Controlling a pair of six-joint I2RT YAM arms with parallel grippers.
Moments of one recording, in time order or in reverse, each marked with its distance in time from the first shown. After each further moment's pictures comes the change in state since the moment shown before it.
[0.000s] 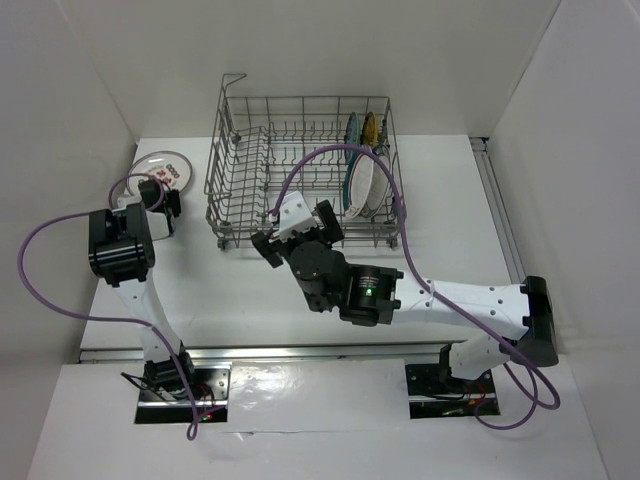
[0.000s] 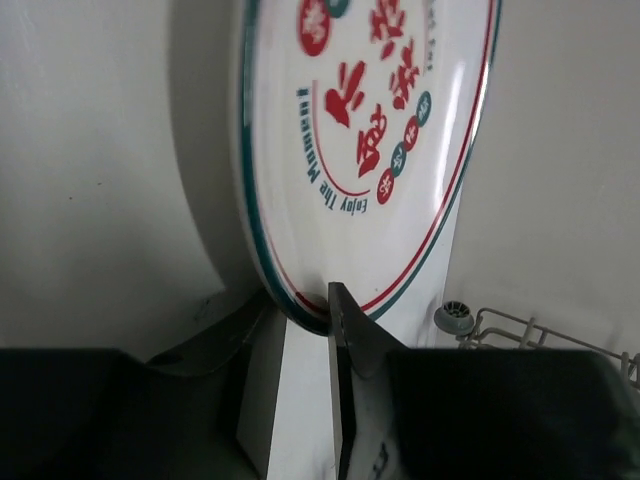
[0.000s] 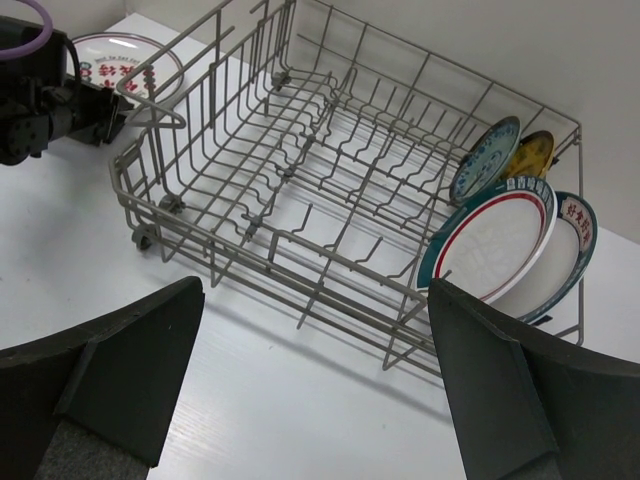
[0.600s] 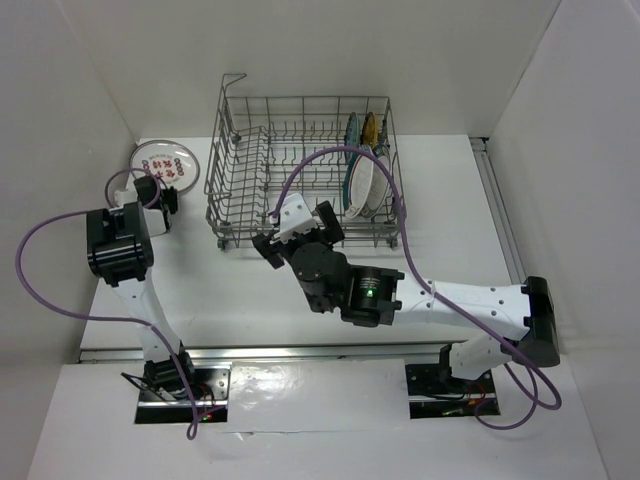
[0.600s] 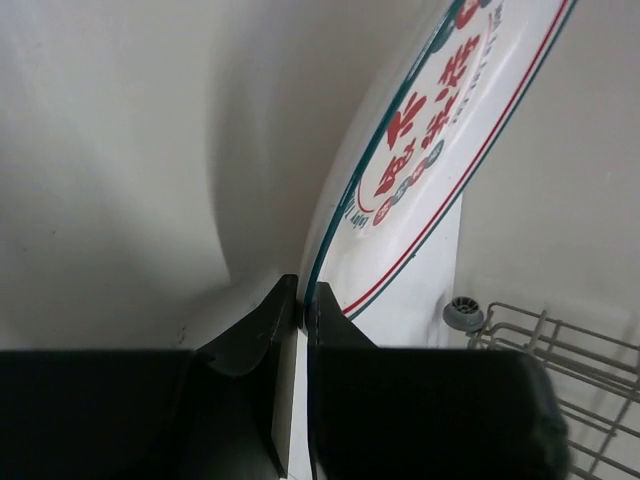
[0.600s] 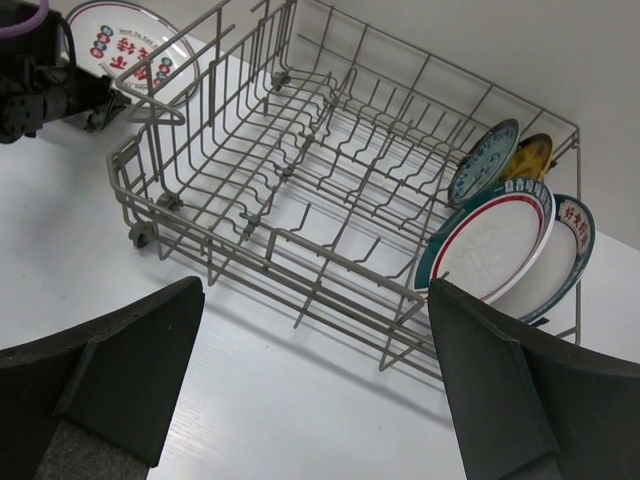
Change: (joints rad) left arm 0.017 0.014 0.046 -0.025 0.033 0.056; right arm 0.000 -0.009 -0.019 0.017 -0.005 -0.019
